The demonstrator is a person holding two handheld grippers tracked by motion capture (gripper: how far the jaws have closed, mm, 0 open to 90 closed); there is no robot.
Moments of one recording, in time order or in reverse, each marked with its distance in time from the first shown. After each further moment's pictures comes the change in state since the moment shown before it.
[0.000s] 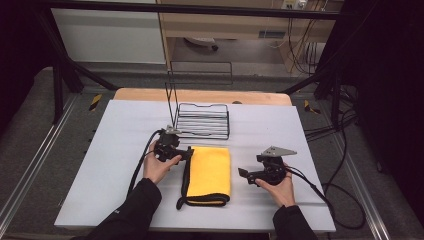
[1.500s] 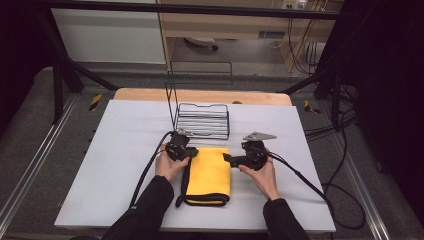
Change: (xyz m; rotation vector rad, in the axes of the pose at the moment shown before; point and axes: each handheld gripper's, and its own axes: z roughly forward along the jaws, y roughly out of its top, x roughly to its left) left arm -0.012 0.001 0.027 0.067 -0.056 0.029; right arm 0.013 0.045 0.052 0.013 -0.036 0.017
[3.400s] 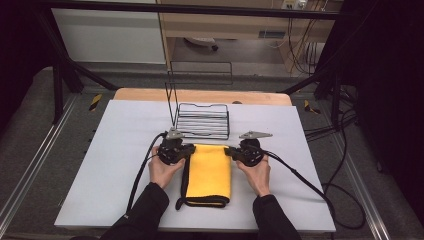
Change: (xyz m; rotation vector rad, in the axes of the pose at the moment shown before) left arm -0.009 -0.010 -0.040 -0.210 -0.032 0.021; right arm 0.009 0.005 0.001 0.004 0.043 0.039
